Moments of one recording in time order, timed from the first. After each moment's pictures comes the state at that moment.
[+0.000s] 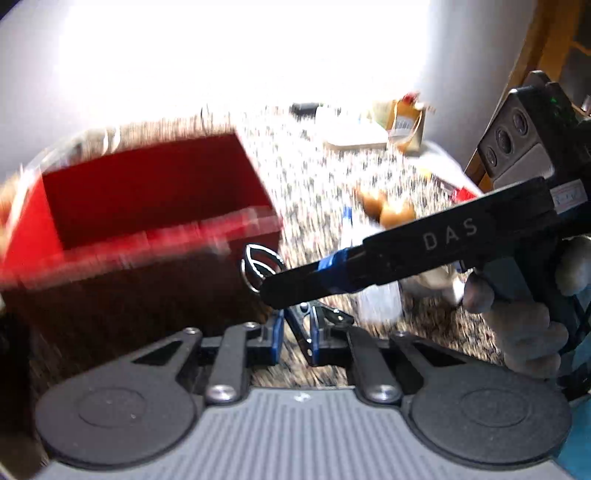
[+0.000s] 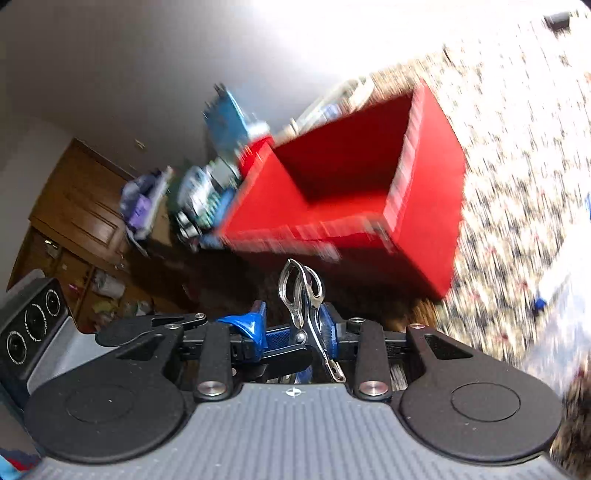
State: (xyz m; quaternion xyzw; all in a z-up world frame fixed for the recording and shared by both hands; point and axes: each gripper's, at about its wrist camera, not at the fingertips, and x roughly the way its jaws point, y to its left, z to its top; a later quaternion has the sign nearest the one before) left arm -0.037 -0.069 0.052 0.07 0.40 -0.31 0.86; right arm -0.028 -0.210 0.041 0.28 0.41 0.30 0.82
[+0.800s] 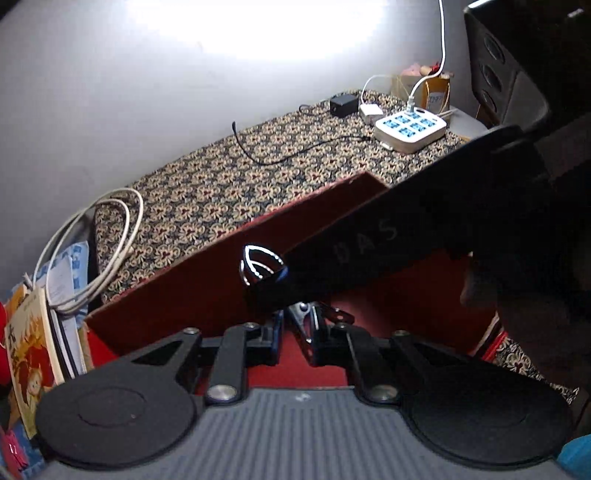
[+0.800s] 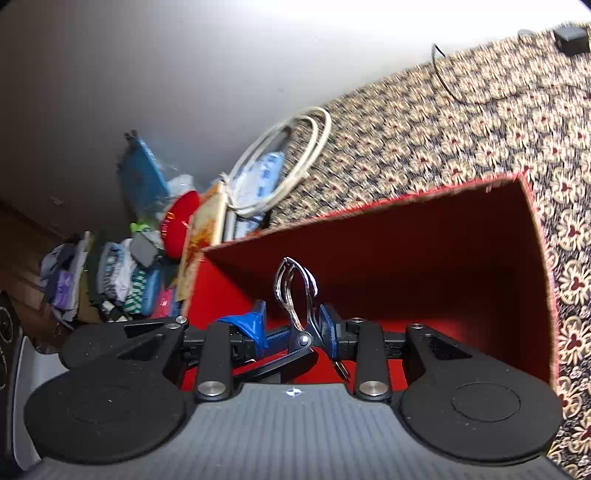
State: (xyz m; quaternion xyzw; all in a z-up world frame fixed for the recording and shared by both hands) left arm 0.166 -0.013 0.032 0.20 0.41 -0.35 0.82; right arm 0.159 -0.133 -0.011 0.30 0.46 0.15 0.82
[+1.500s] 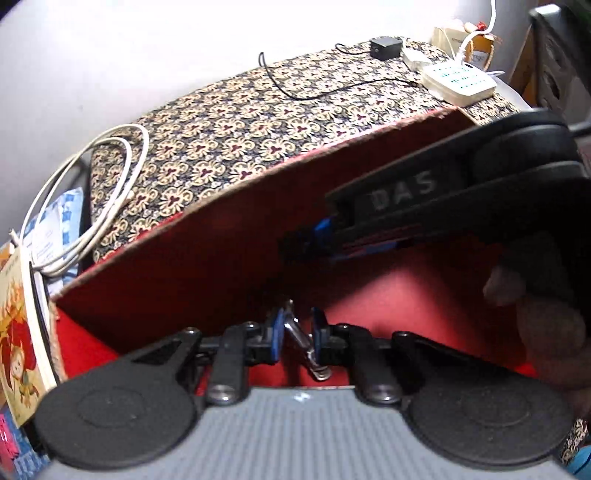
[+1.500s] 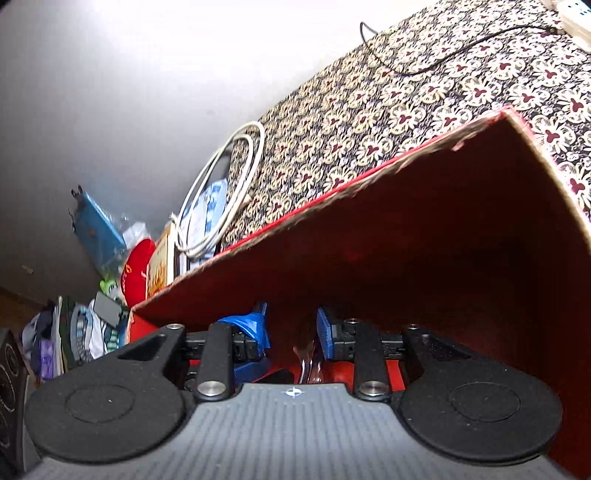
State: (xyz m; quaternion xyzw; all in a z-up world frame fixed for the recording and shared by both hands) left arm 0.211 -0.009 -0.008 0.20 0.48 -0.30 0.80; right arm 0.172 -0.148 -0.044 0.37 0.43 0.07 0.82
